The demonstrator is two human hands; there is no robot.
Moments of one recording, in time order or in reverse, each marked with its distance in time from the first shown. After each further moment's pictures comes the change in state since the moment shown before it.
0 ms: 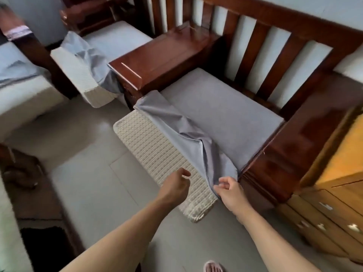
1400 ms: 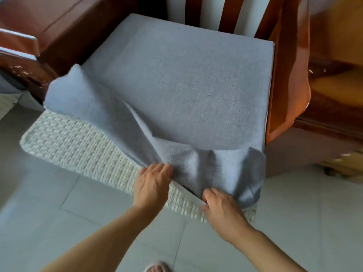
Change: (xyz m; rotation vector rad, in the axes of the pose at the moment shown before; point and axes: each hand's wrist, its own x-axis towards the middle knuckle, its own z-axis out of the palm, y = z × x) left_hand 0.255 -0.202 0.037 0.659 0.106 0.871; right_hand 0.133 0.107 0.222 -0.541 0.183 -0.265
